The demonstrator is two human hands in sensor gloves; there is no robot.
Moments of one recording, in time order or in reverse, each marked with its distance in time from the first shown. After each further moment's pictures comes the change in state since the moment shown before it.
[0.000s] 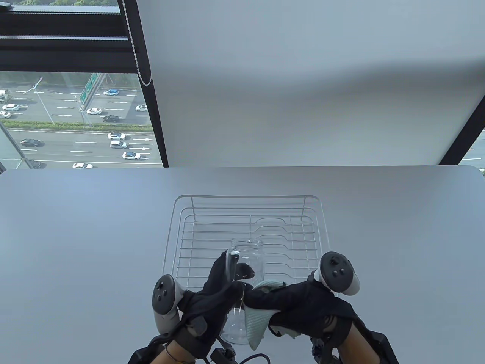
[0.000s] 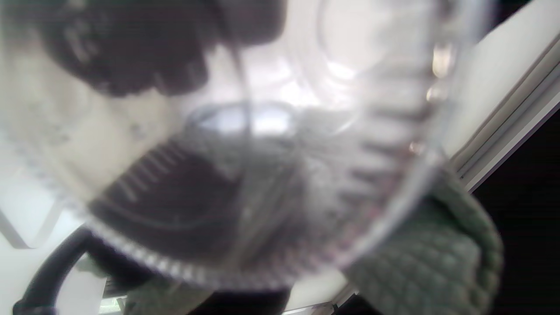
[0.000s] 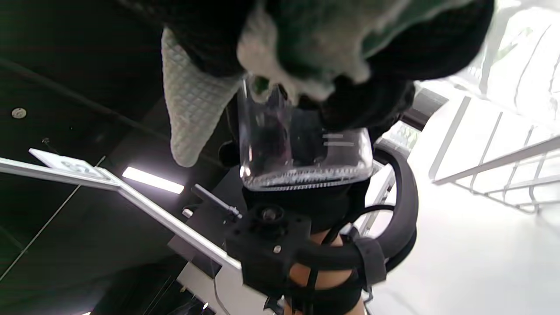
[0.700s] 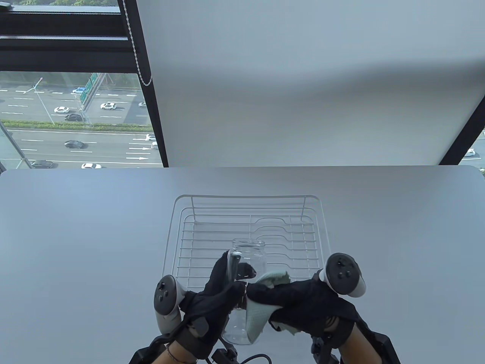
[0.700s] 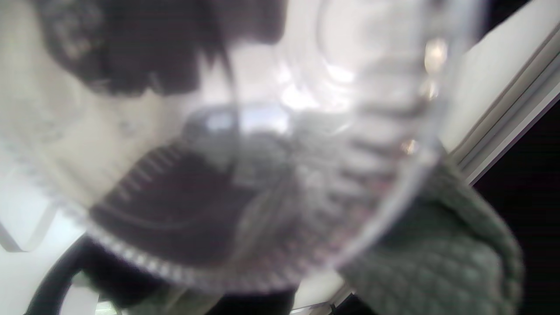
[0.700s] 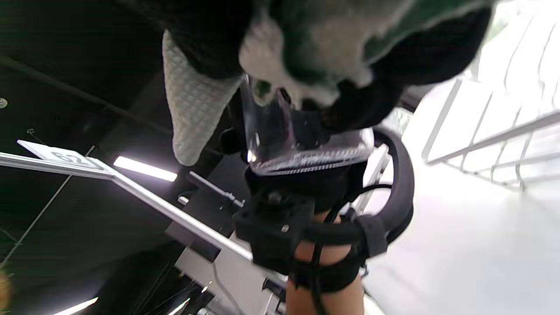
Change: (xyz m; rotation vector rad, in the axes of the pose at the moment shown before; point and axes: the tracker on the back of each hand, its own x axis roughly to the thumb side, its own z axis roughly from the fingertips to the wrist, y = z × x) left_hand 0.001 -0.001 0.000 -0.001 -0.019 -0.011; right_hand 0.000 0.006 -0.003 0.201 0.053 -0.078
